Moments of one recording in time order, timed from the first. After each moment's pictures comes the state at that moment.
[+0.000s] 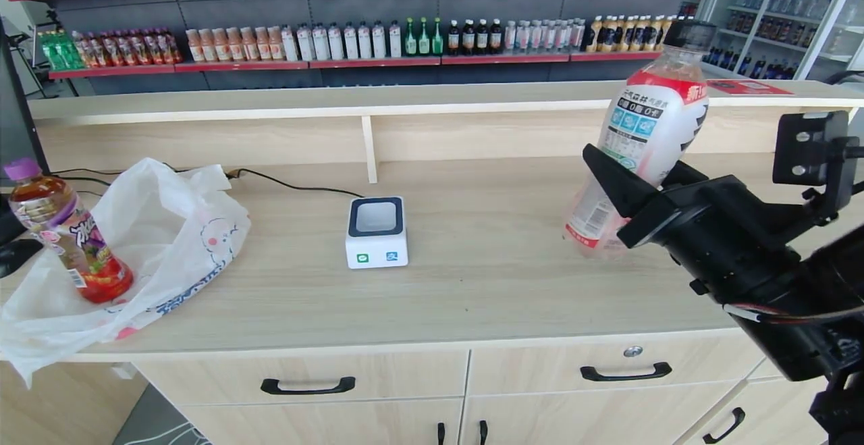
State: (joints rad) left arm 0.00 0.00 0.00 0.00 0.00 0.01; right arm 0.57 1.62 -0.48 -1.57 -0.12 0.01
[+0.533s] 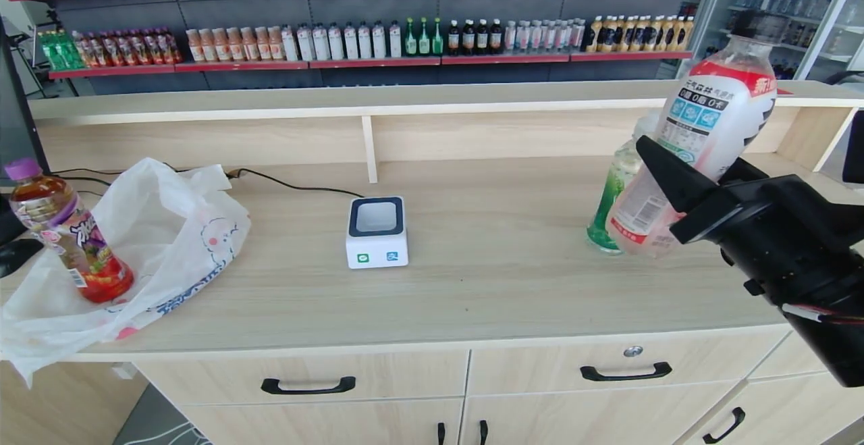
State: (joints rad) left arm 0.00 0.00 0.00 0.00 0.00 0.01; right arm 0.48 1.54 -0.41 -1.57 -0.12 0.01
